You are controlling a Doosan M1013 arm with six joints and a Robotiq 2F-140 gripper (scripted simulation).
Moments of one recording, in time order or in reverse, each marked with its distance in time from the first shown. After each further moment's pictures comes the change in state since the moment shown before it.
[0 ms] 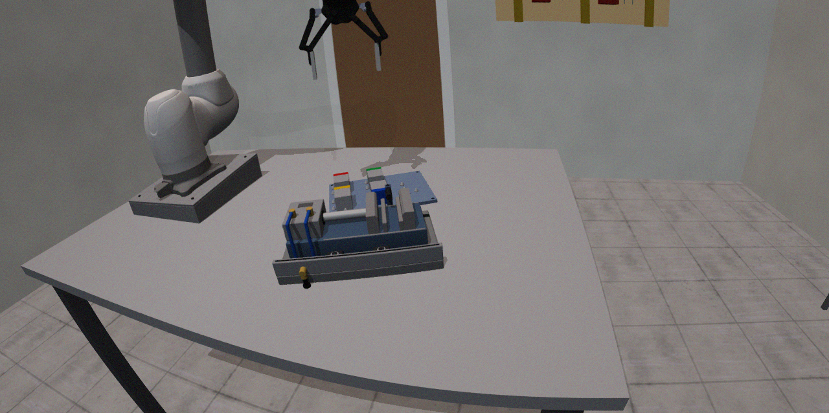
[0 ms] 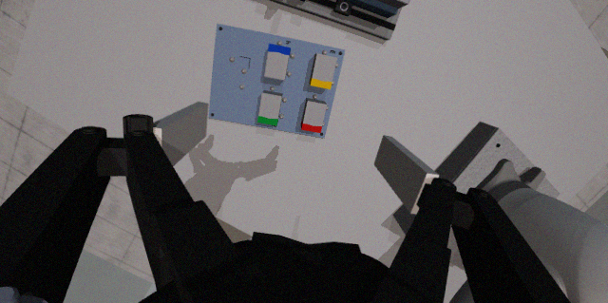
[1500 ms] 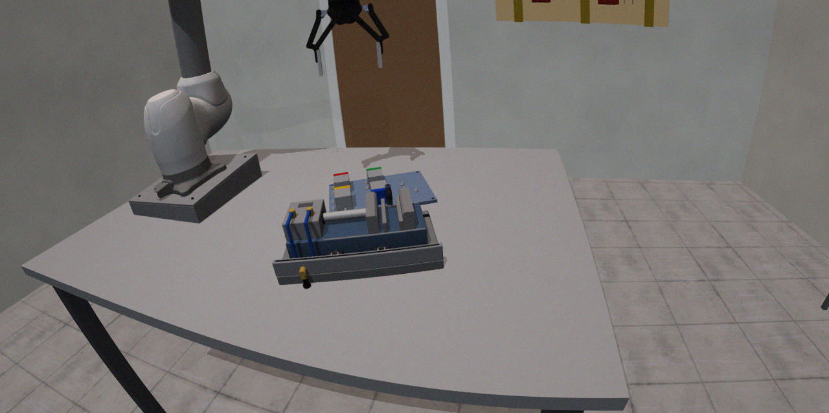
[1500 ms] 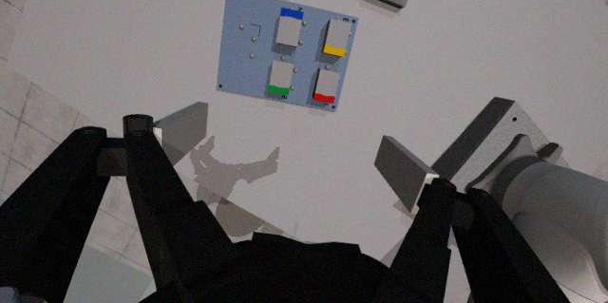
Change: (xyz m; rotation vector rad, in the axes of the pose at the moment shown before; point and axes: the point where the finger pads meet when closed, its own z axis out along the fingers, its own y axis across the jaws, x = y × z) arm -0.064 -0.011 0.000 0.000 0.000 0.000
